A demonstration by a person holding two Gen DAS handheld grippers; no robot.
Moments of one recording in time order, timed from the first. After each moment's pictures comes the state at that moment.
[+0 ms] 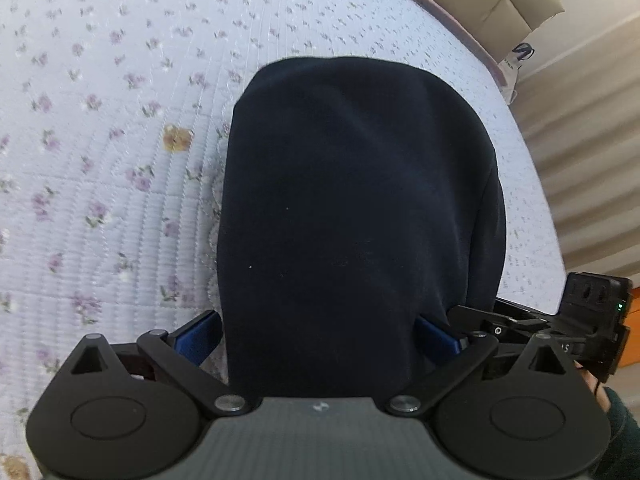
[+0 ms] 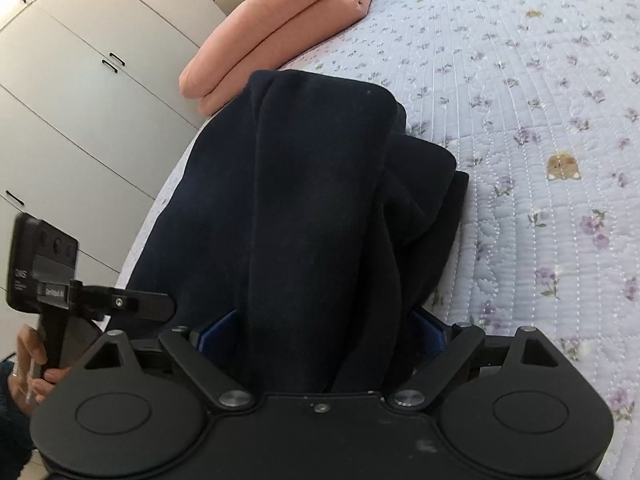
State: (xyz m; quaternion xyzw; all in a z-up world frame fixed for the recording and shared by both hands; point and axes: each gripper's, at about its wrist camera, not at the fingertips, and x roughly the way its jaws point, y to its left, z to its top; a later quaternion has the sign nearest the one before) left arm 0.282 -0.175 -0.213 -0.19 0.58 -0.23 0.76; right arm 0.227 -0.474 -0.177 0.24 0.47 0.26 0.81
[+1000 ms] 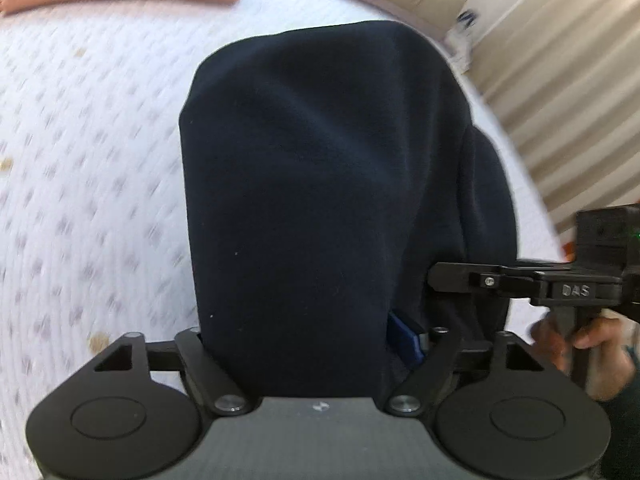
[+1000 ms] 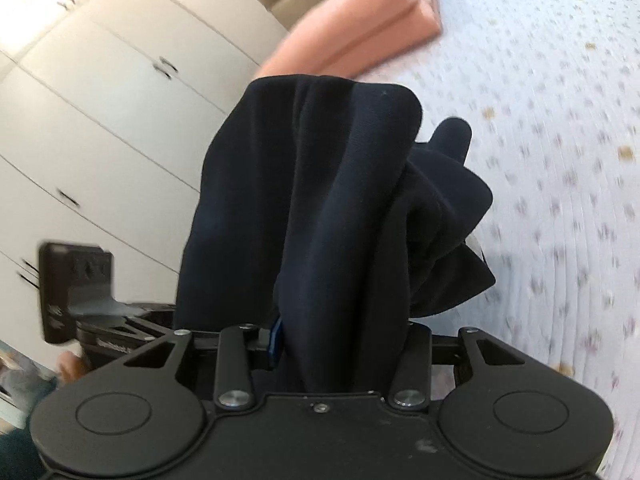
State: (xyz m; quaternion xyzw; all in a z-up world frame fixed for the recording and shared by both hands) left arm 0.176 -0.153 -0.129 -0.09 0.56 -0.25 0.79; right arm 0.106 -0.421 -0.069 0.25 0.45 0.28 0.81
